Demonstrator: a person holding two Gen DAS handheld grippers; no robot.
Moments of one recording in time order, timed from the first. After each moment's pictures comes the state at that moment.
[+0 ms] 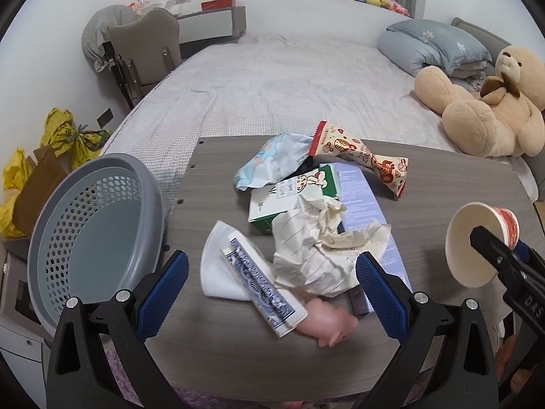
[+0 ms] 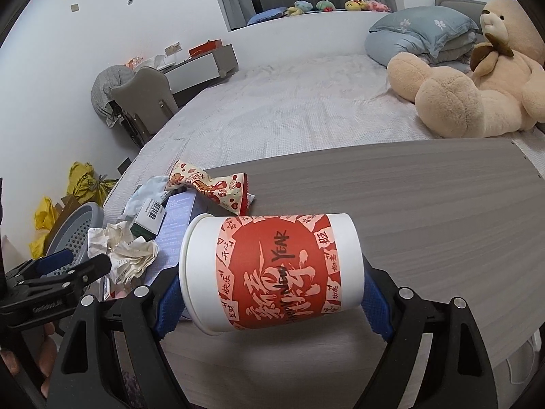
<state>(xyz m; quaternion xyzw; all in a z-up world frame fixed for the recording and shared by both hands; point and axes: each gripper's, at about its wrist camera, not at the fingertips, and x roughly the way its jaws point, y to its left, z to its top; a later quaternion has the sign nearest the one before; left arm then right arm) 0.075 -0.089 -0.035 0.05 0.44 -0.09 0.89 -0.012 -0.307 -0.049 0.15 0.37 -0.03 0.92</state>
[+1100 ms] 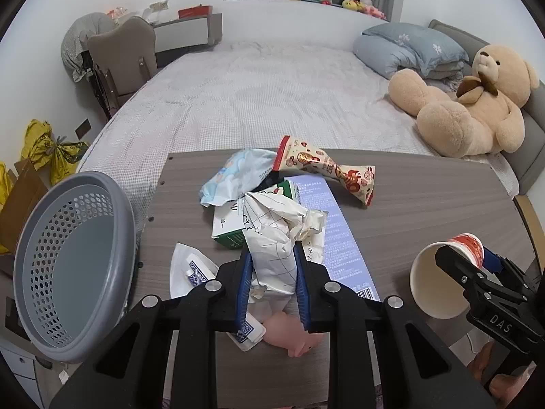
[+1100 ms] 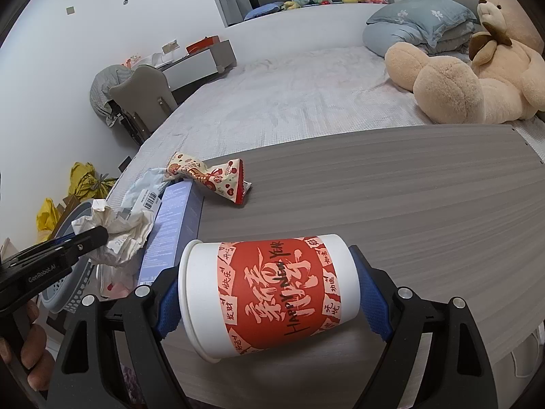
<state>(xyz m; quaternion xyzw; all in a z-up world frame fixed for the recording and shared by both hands) 0.071 -0.098 -0.022 0.05 0.42 -0.15 0.89 -0.014 -0.307 -0.057 0.16 0.37 -0.02 0.91</state>
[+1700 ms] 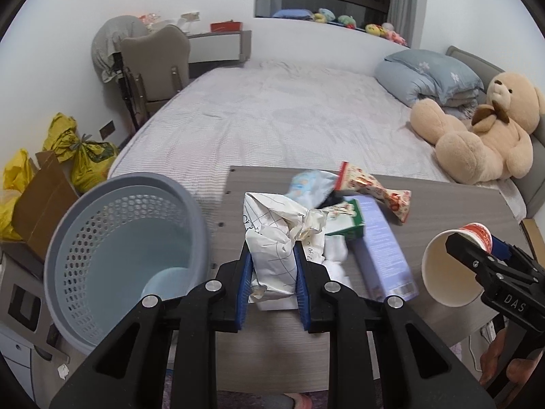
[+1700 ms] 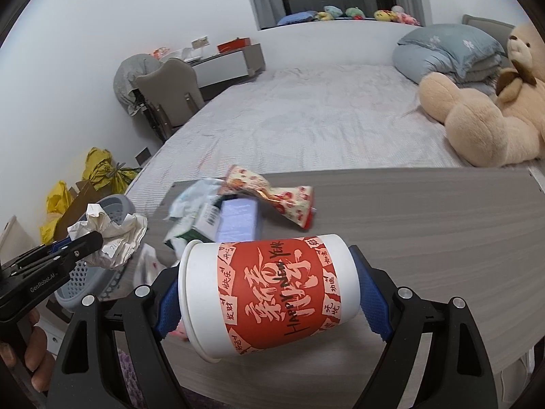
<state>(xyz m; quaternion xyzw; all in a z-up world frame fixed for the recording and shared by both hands) 0.063 -0.019 0.001 0.02 0.39 -0.10 0.92 0.006 -0.243 -0.015 0.11 0.36 0.02 0.93</state>
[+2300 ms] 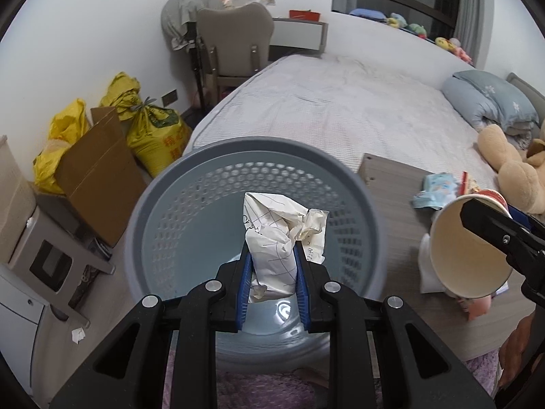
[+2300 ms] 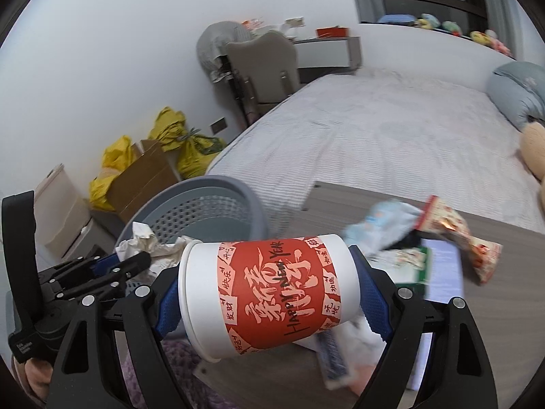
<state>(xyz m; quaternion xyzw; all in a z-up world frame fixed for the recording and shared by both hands) 0.077 0.131 -0.026 -0.02 0.41 0.01 0.91 0.078 -0.061 0.001 0.05 0.37 0.18 0.91</state>
